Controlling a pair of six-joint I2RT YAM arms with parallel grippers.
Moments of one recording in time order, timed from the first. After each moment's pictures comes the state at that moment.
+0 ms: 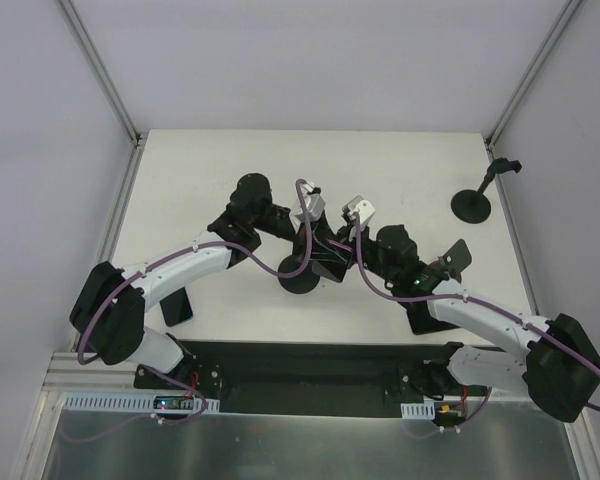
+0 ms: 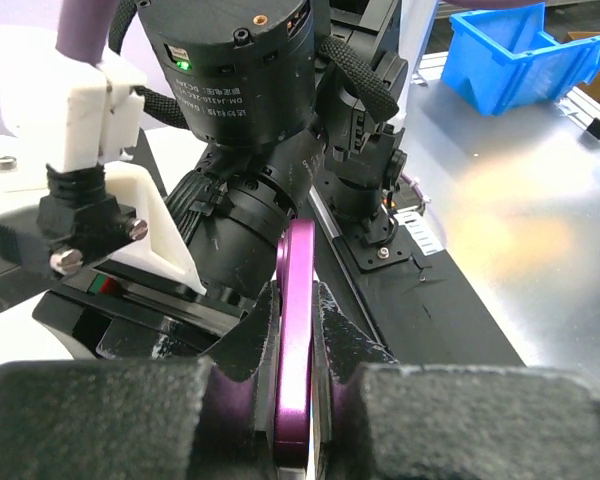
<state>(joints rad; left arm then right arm) -0.72 1.45 1.01 0.46 1.21 -0.11 0.80 1.13 0.61 0.31 -0.10 0.12</state>
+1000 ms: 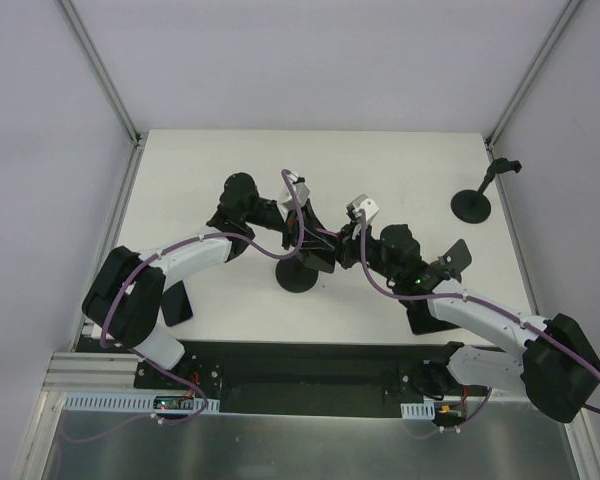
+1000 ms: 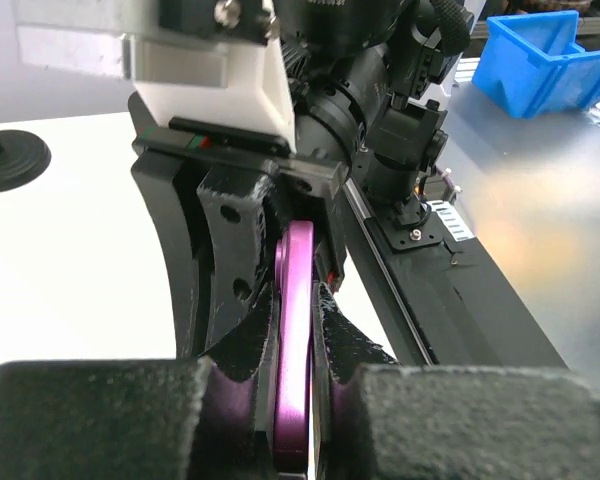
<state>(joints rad) -0.59 1.55 0.95 0.76 1.30 -0.24 0.76 1.14 0.59 0.35 -0.15 0.17</state>
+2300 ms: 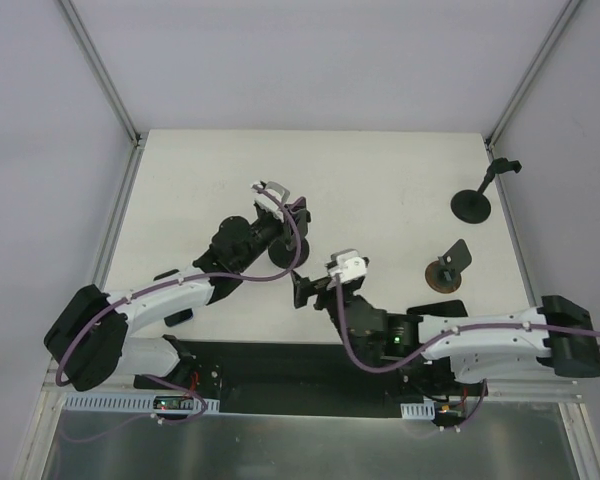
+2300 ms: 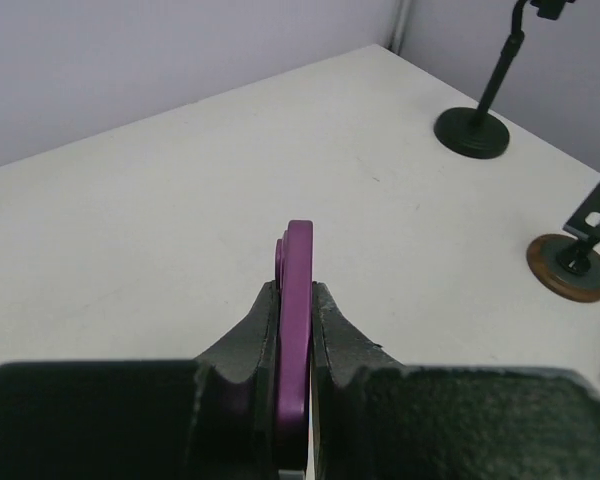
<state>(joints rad) -0.76 1.27 0.64 0.64 -0.01 -0.09 1.51 1.21 0.69 0.37 1.09 0.22</state>
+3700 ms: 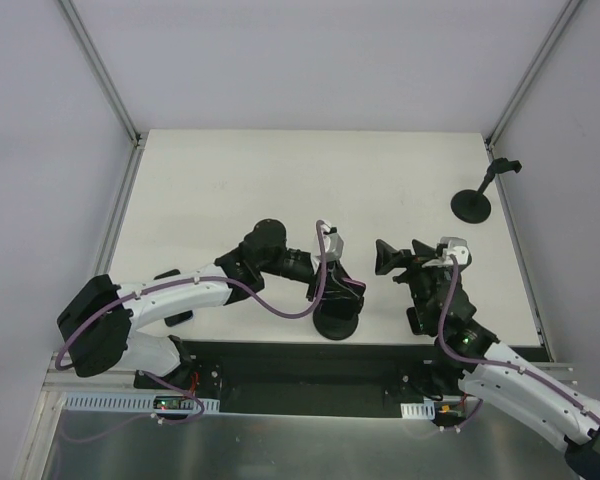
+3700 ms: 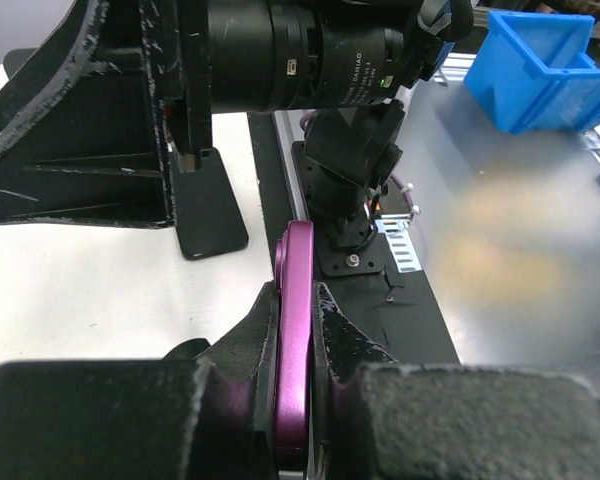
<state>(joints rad) -0.94 1.34 0.81 0.46 0.86 -0.16 0.87 0.45 0.25 0.28 0.66 0.28</state>
